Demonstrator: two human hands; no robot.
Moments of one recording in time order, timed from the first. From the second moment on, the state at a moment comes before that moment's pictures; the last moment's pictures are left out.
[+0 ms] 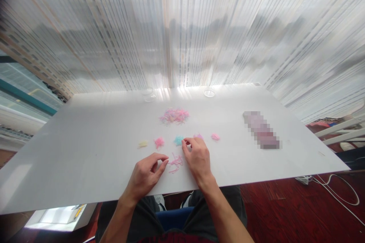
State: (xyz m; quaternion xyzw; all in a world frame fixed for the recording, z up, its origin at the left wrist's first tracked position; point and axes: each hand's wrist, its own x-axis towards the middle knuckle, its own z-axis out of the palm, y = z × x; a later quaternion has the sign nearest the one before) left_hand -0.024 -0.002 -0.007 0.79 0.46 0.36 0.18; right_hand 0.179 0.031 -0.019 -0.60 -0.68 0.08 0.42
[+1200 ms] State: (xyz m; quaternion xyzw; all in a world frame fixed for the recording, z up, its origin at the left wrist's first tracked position) left_hand -0.021 0.000 -0.008 0.83 0.46 0.30 0.11; right_hand 0.186 -0.009 -0.010 -0.45 -0.79 0.19 0.36
